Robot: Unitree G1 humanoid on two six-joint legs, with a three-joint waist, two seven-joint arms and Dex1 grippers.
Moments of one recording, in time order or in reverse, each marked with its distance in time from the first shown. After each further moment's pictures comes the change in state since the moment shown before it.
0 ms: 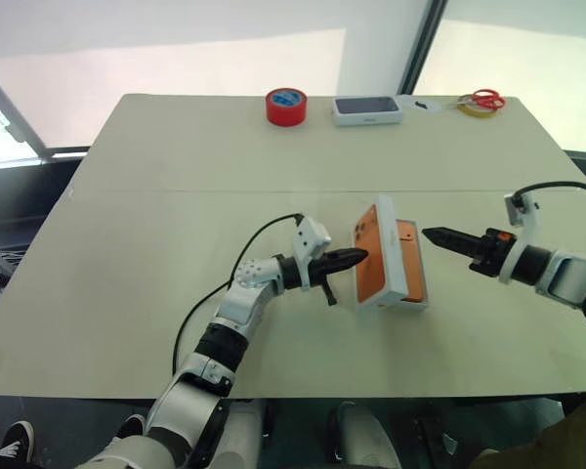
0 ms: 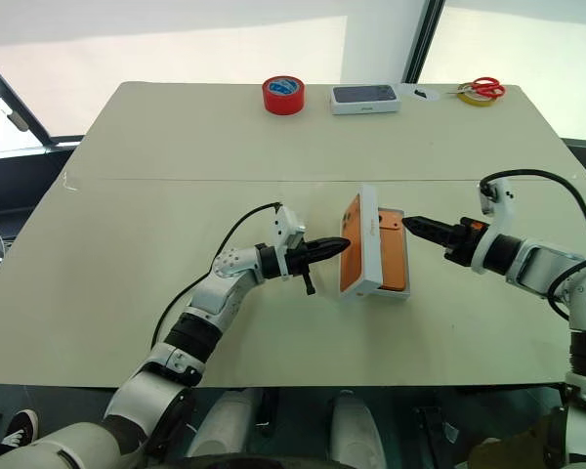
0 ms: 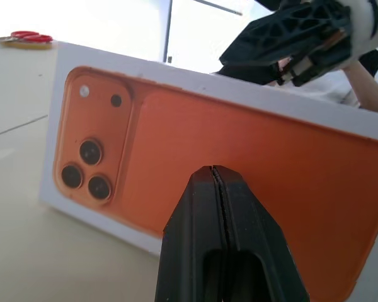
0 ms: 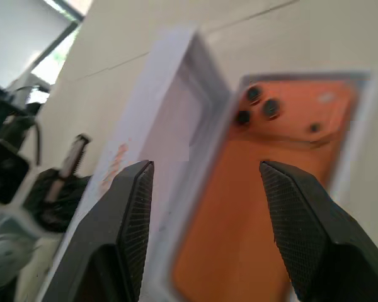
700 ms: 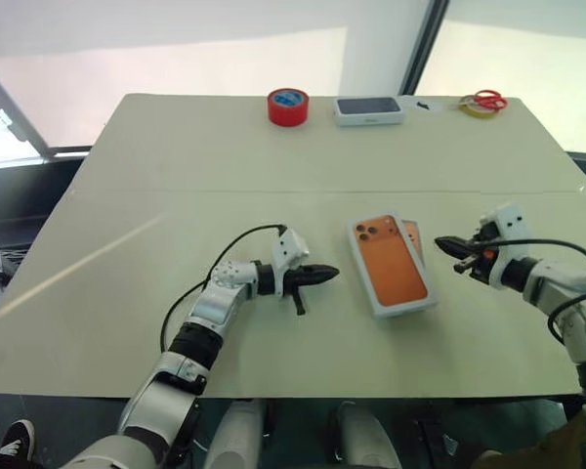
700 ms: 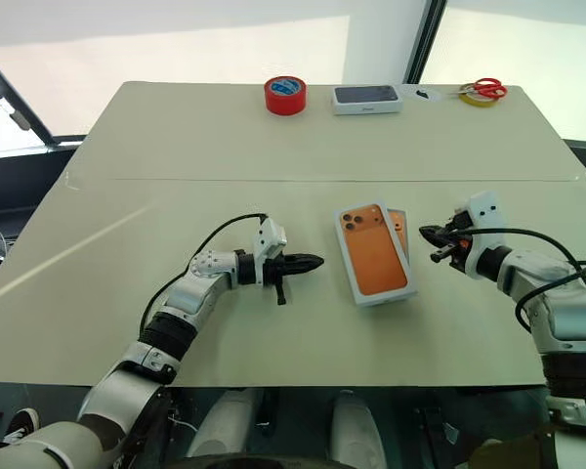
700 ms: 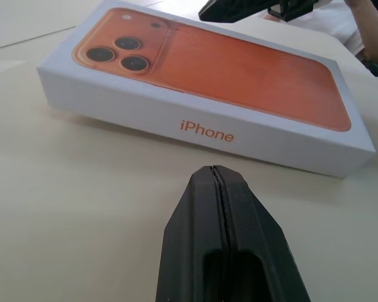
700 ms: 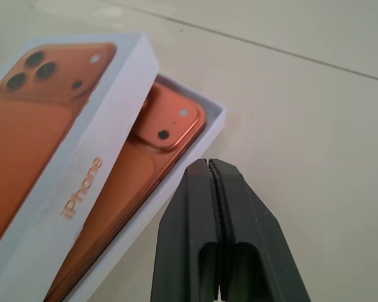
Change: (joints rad) left arm 0.021 0.168 -0.048 -0.023 0.055 0.099 -0.129; right arm 0.113 0.058 0.148 -0.061 -0.563 -0.499 0.158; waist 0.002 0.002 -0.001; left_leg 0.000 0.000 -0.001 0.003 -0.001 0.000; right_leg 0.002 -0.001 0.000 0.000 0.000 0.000
